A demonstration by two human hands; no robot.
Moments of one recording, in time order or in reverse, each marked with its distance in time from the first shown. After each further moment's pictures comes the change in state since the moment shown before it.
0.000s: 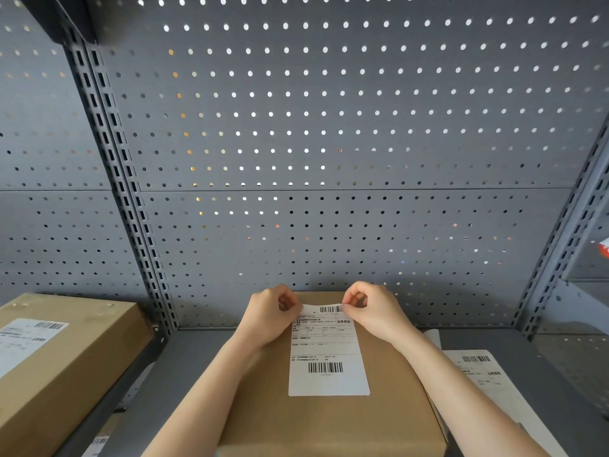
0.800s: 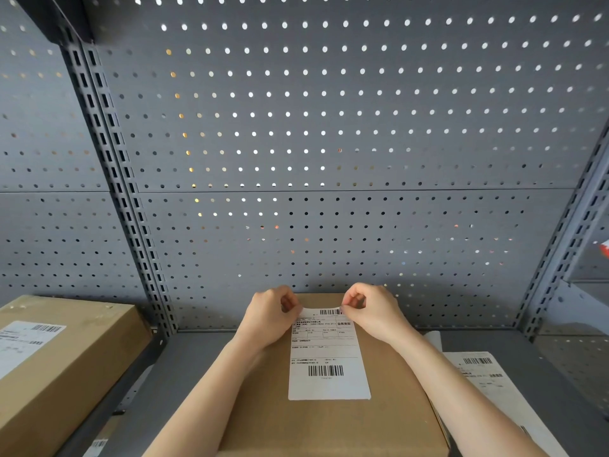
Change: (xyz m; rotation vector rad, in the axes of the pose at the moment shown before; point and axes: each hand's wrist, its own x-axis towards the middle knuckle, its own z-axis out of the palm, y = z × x) left_hand 0.006 -0.003 0.005 0.086 0.002 0.007; right_hand 0.006 0.004 0.004 -0.026 0.011 0.009
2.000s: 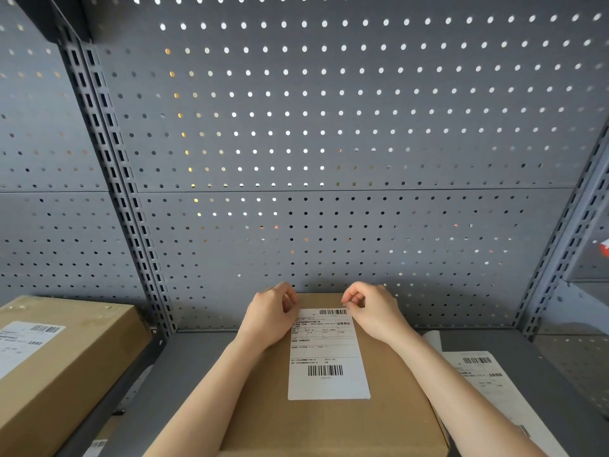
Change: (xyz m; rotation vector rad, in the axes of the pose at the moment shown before) left_hand 0.004 -0.008 0.006 0.051 0.023 0.044; right_hand 0.004 0.006 0.004 -0.051 0.027 -0.028
